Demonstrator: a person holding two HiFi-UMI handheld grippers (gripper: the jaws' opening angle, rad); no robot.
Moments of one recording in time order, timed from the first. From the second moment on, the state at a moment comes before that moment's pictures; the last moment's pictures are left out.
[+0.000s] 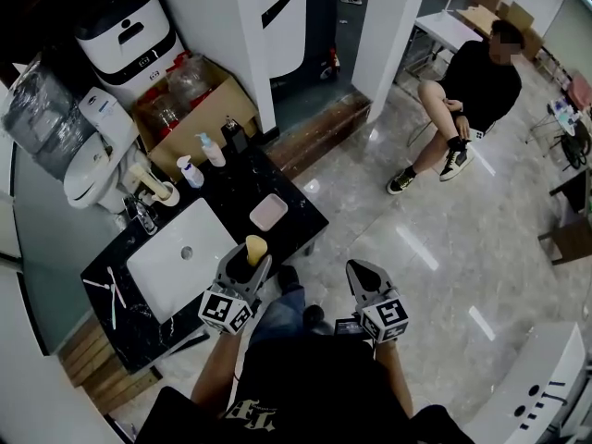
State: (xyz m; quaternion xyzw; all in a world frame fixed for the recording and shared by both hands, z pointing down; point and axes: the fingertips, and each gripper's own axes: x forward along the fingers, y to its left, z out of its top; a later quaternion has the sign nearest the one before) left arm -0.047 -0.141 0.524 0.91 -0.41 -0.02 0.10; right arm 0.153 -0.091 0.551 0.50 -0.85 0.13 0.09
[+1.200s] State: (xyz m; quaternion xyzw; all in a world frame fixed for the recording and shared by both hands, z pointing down) left arm -0.051 -0.132 0.522 0.91 -0.39 -0.02 0.10; right arm 0.147 -0.082 0.542 0.49 -0.86 0.11 0.10
